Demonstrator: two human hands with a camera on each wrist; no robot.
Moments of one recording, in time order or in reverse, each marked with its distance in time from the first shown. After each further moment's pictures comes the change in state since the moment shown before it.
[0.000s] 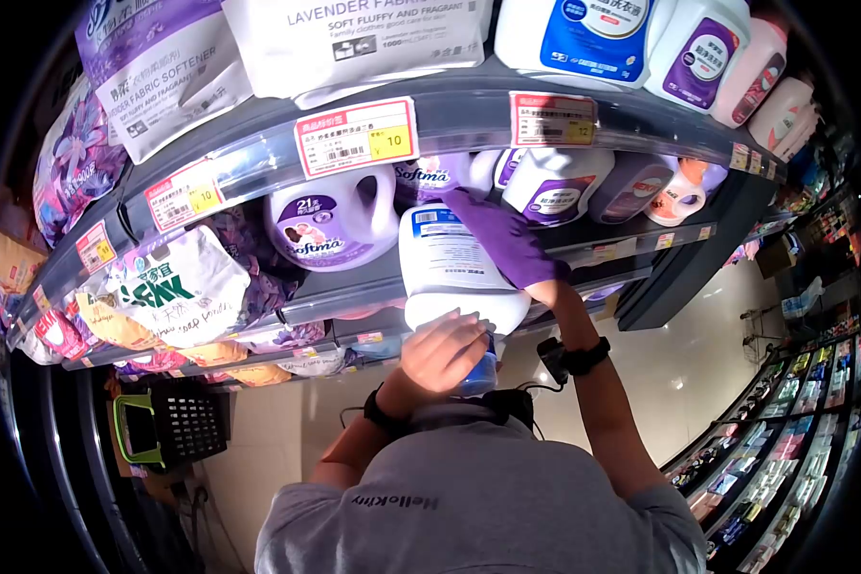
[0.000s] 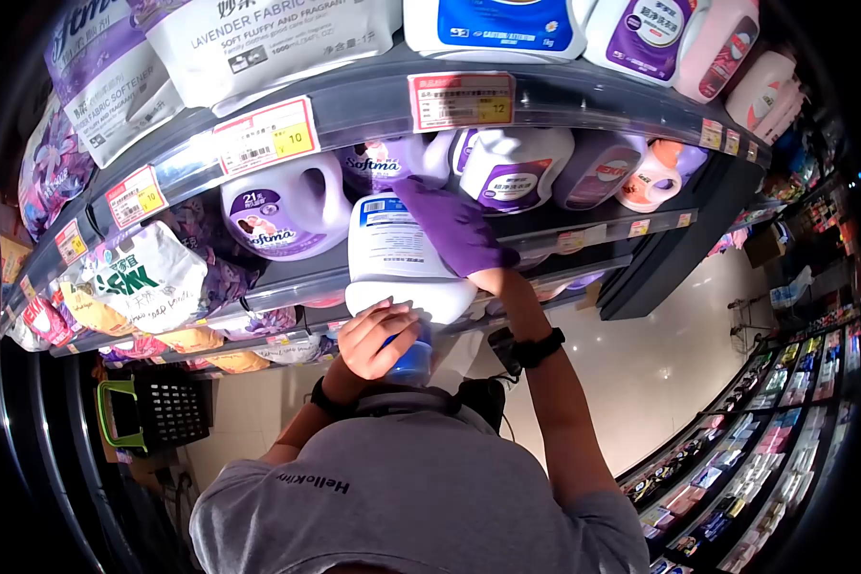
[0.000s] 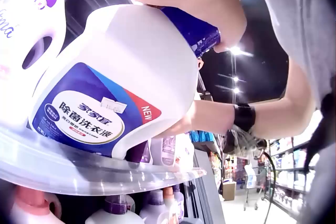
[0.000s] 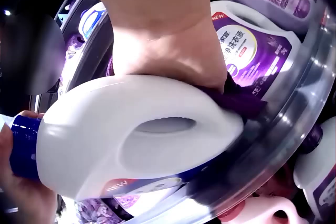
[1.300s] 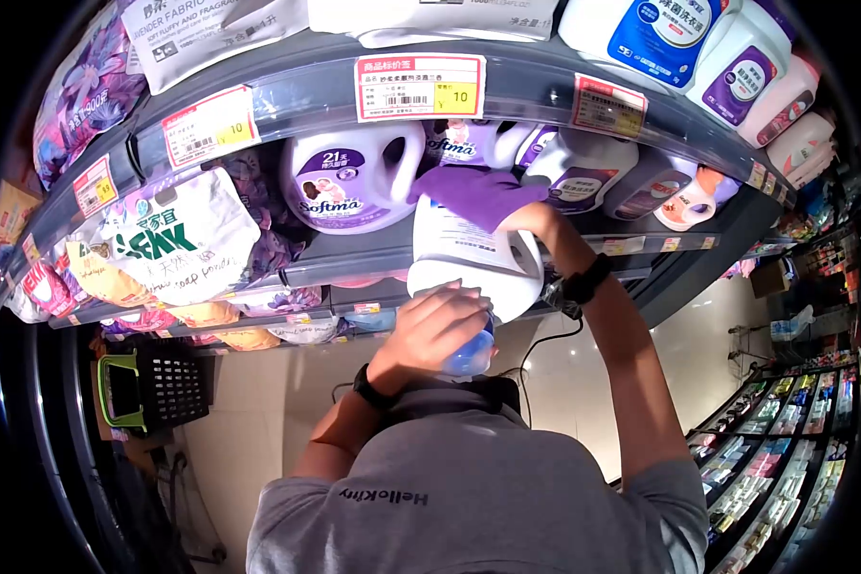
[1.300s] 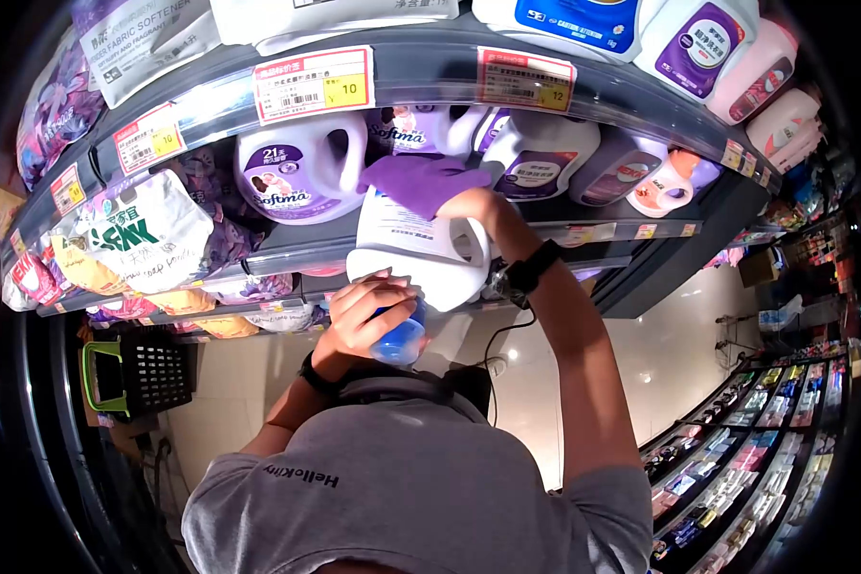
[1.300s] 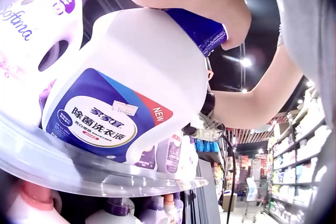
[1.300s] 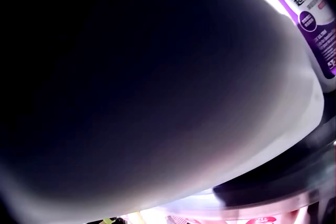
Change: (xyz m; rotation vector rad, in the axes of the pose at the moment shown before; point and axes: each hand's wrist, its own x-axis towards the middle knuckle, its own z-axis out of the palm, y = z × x) left_hand -0.014 -0.011 -0.014 -0.152 0.056 -0.084; right_hand 0.093 -0.062 -0.013 -0.562 -0.439 -0.221
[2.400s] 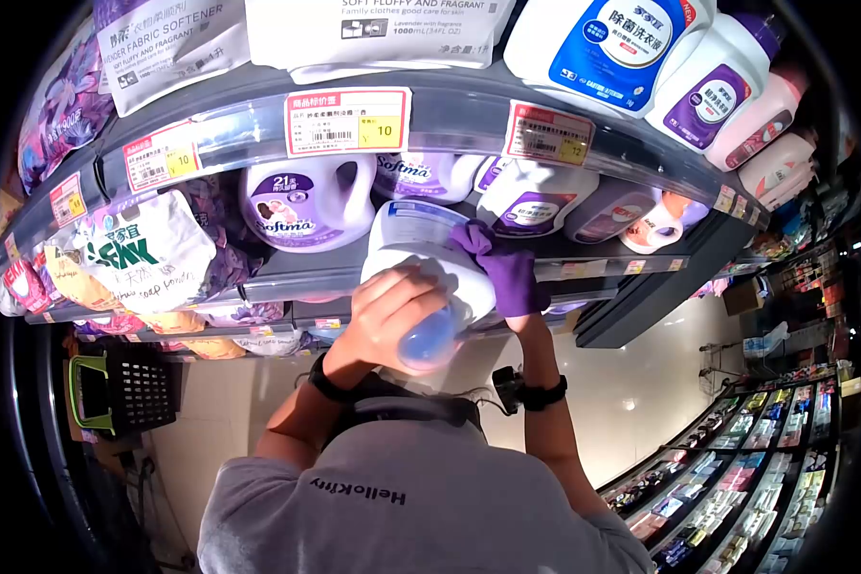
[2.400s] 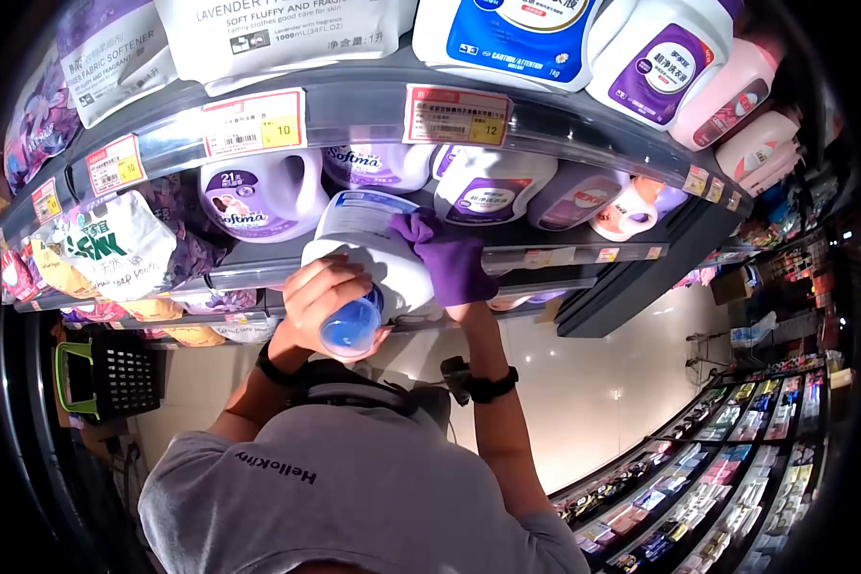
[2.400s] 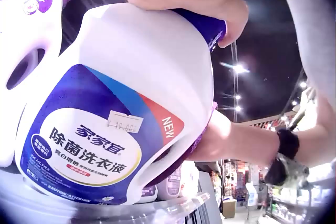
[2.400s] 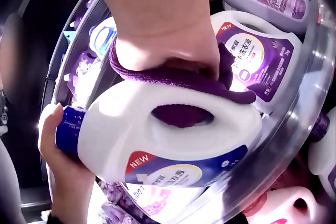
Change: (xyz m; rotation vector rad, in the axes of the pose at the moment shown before) left_hand 0.057 -0.010 0.010 -0.025 0.126 -0.024; right_hand -0.062 -0.006 0.039 -0.266 0.139 0.497
